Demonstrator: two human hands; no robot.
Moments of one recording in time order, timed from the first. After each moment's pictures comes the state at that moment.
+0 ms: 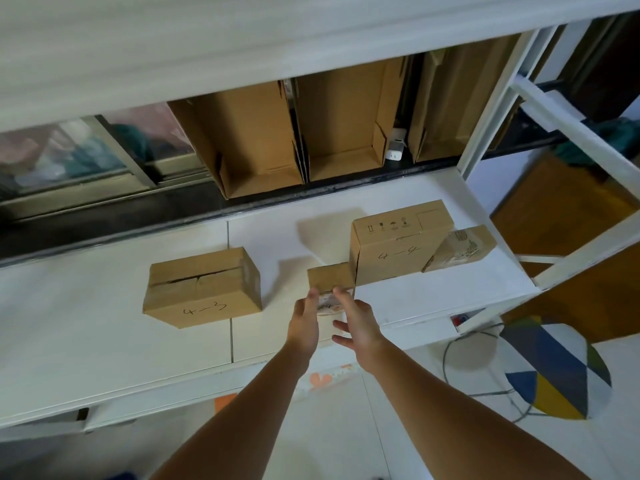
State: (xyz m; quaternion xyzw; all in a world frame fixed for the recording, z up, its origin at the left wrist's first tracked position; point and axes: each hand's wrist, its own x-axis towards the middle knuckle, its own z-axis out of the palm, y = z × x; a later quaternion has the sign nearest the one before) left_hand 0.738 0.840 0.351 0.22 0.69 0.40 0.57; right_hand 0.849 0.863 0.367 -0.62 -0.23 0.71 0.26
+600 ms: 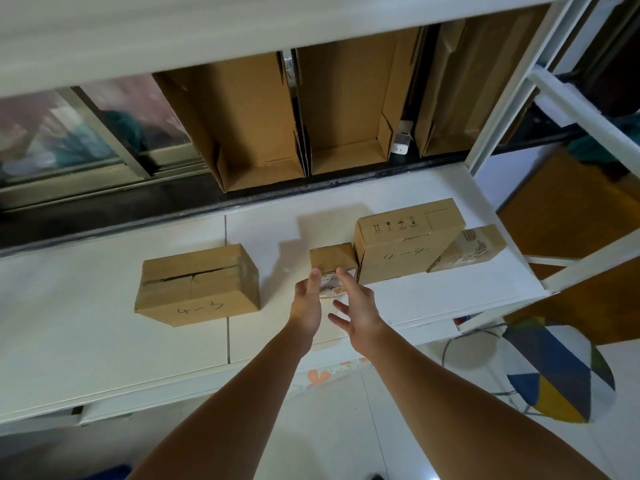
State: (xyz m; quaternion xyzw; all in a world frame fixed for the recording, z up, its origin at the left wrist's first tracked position) left_hand 0.735 0.878 0.353 0.18 0.68 0.42 0.57; right_hand 0.837 0.896 0.352 -0.58 -0.16 0.73 0.32
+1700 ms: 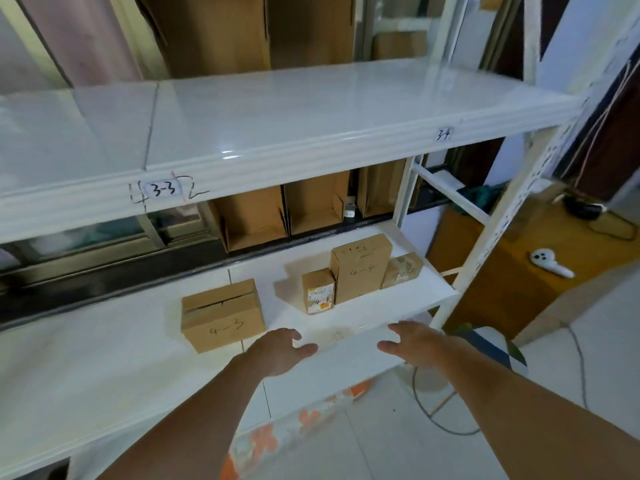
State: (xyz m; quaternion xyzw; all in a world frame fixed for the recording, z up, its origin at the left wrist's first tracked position) left_hand 0.663 0.728 0.504 0.65 0.67 -0.05 0.35; right_hand 0.960 0.735 0.534 -0.65 -0.68 0.29 -0.15
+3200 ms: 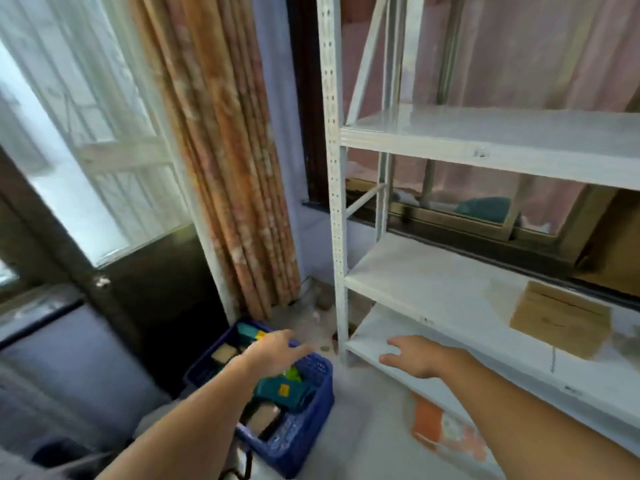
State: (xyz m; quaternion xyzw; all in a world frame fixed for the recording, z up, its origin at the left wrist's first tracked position) left_hand 0.329 0.113 0.585 0.25 0.92 0.11 0.27; right_hand 0.492 0.372 0.574 -0.23 -0.92 0.22 -0.24
